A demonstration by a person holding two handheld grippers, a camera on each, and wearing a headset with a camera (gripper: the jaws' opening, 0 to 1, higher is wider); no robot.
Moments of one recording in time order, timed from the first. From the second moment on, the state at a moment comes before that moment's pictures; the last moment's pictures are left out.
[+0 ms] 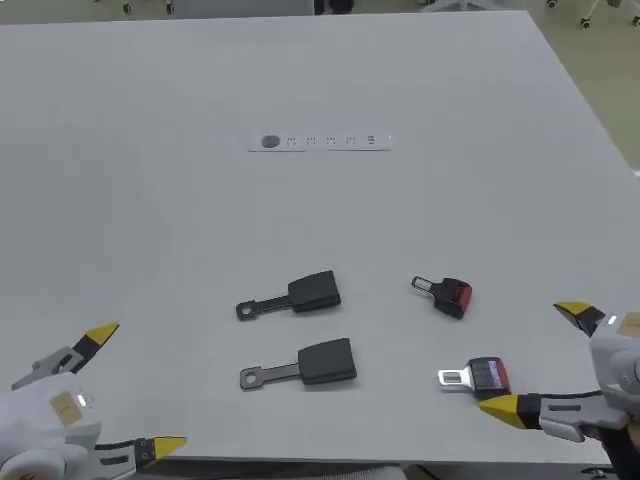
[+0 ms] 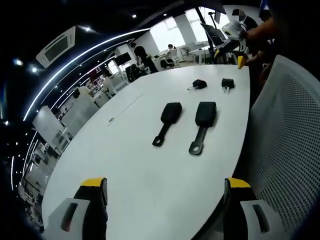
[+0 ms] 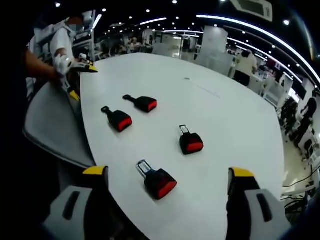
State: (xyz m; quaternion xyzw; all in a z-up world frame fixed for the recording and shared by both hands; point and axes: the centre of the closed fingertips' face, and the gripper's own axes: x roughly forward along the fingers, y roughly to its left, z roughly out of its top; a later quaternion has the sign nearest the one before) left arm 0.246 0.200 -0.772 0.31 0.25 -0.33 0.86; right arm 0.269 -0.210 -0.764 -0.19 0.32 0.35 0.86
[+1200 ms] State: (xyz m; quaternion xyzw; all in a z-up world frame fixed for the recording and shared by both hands) left arm 0.256 0.199 -0.754 0.28 0.27 -0.32 0.86; right arm 0.266 -0.230 -0.747 -0.19 0.33 0.31 0.87
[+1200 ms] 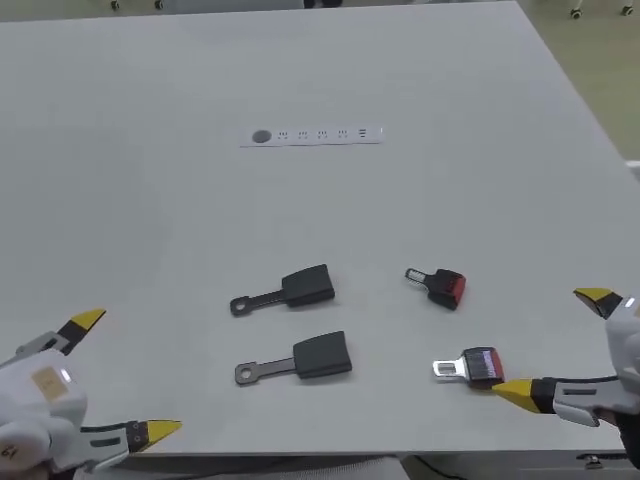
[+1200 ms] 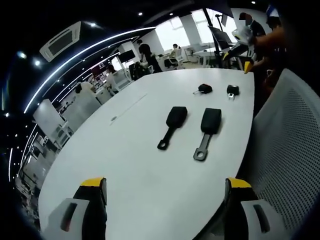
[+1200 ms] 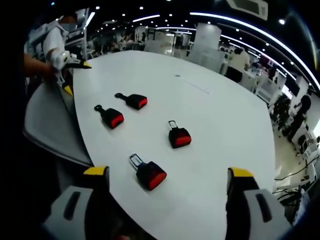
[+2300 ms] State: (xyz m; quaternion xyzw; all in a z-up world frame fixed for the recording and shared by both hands) left arm 0.258 0.144 -0.741 0.26 0.30 -0.36 0.85; right arm 0.257 -0.234 -0.751 -0.22 0.35 0.37 0.83
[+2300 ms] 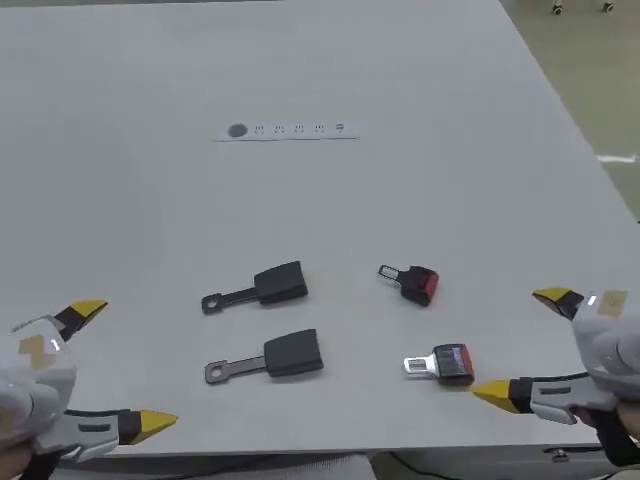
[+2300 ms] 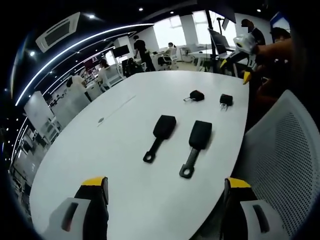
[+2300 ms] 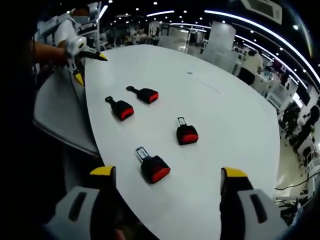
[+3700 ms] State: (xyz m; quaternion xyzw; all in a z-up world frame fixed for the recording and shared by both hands) left arm 0.268 0.057 -0.788 0.31 0.34 -0.48 0.75; right arm 0.258 -0.203 -0.779 -0.31 0.36 0.49 0.73
